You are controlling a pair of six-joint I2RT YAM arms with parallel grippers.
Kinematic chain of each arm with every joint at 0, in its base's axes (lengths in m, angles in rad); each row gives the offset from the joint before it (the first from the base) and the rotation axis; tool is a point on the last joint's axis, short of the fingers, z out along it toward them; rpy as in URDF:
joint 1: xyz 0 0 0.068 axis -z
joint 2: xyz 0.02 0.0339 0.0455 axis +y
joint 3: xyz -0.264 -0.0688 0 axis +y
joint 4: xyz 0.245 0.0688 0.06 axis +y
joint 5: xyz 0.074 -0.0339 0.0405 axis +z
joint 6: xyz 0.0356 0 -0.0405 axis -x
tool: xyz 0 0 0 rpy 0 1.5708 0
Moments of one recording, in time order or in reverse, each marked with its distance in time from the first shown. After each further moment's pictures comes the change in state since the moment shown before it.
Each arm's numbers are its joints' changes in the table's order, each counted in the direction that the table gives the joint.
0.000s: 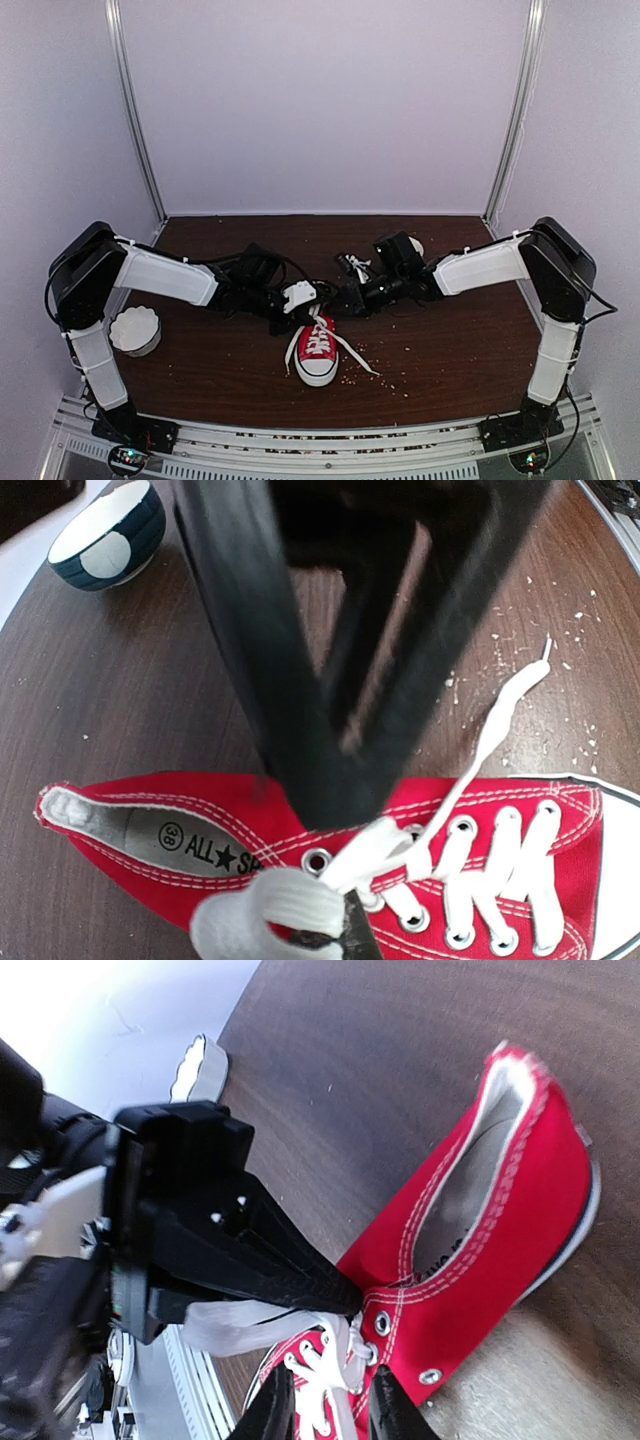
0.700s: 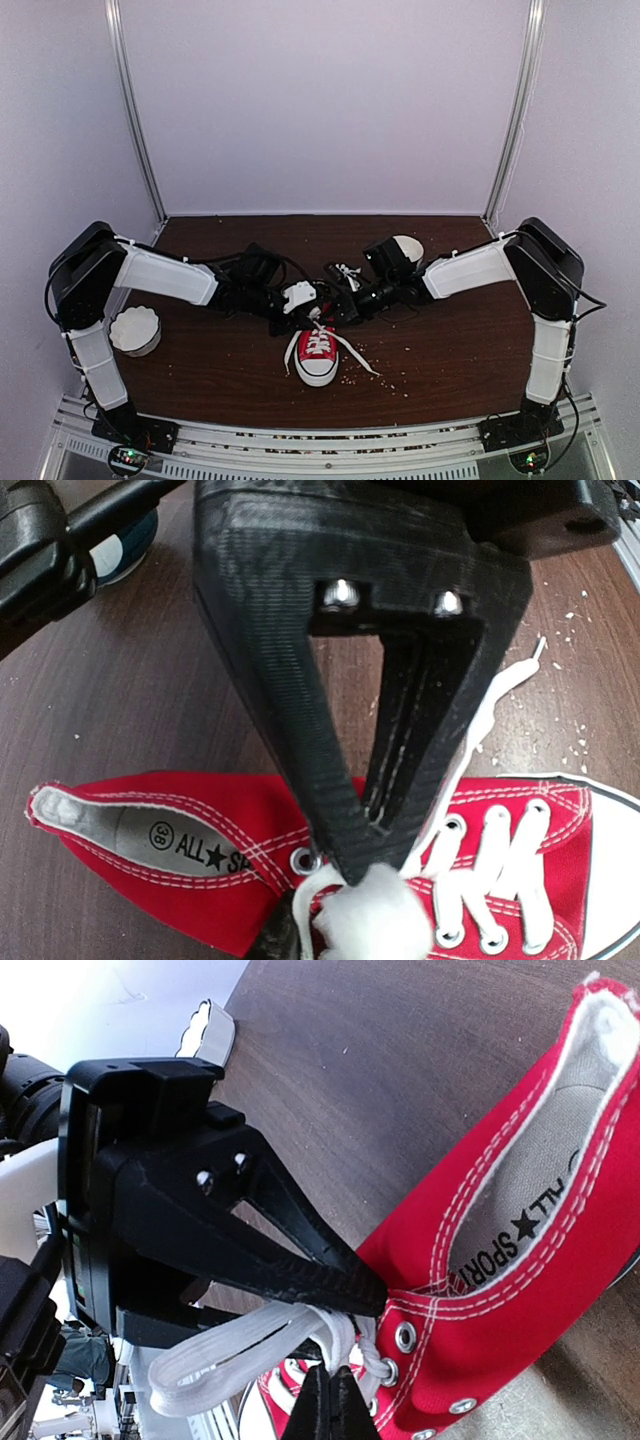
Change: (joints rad) left arm 0.000 0.000 -0.004 0.016 -0.017 -0.005; right arm -0.031 0.076 -0.041 0.011 0.046 0.023
